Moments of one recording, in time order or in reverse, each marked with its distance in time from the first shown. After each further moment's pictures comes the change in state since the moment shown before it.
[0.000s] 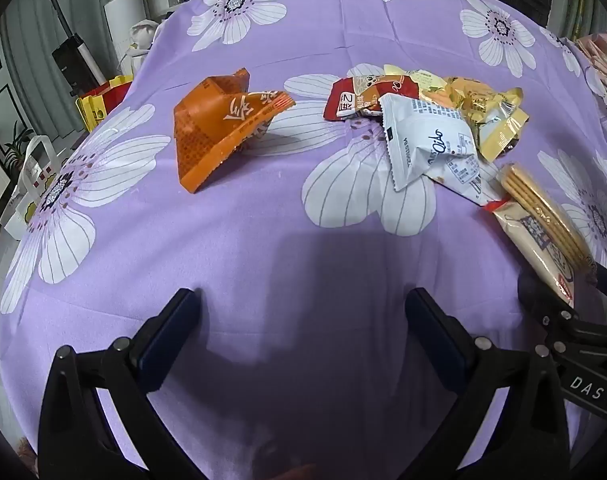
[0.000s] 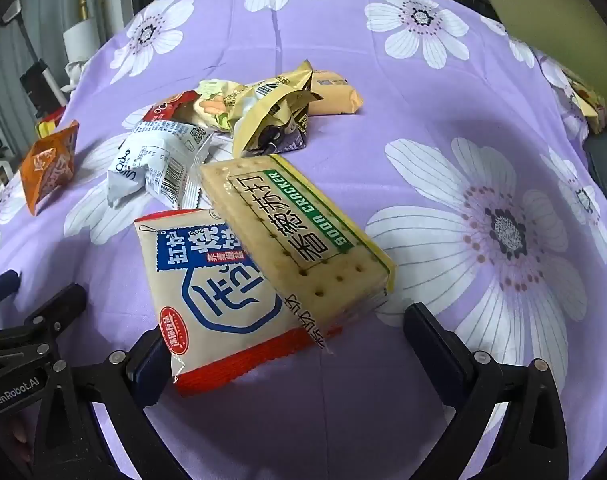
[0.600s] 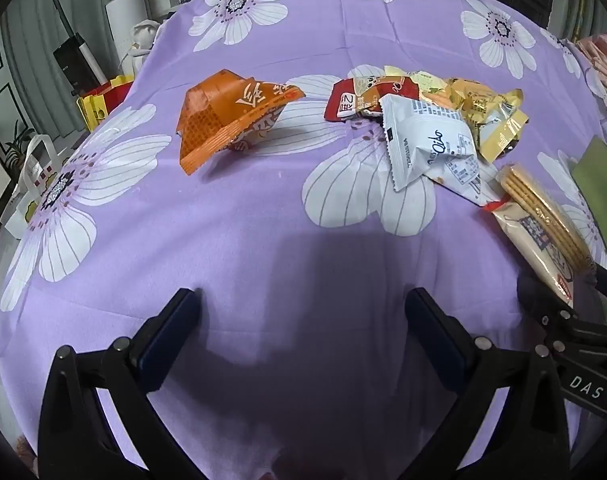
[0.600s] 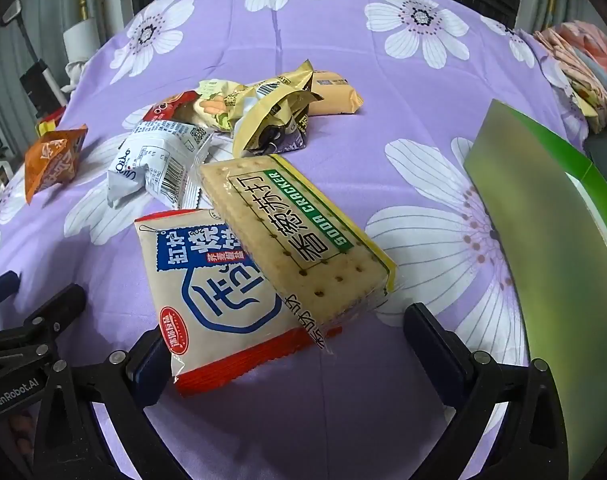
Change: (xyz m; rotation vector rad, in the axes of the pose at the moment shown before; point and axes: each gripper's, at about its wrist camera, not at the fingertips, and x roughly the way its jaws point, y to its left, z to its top) left arm -0.002 0.001 -0.002 -0.001 -0.009 0.001; right arm 0.000 0.000 0.000 -0.001 -0.002 -0.002
